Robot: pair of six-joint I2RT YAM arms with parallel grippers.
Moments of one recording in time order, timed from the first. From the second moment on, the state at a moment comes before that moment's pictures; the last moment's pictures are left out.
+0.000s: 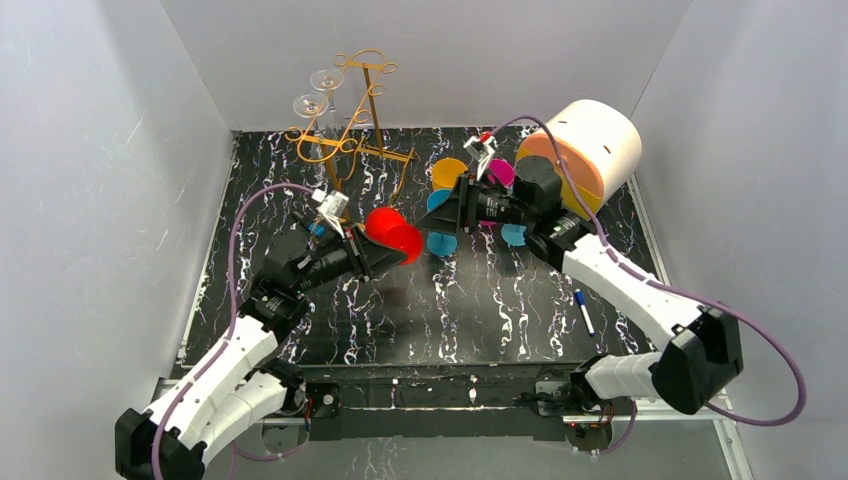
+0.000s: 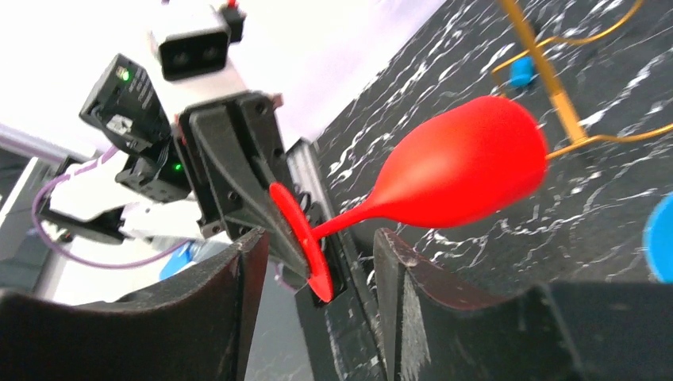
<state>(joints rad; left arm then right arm) -0.50 0.80 0.60 0.16 0.57 -0.76 0.65 1.31 1.08 0.12 -0.75 0.70</state>
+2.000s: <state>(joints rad) -0.50 0.63 0.59 -0.30 1.23 0.30 0.50 1.39 1.07 0.22 -1.05 0.86</state>
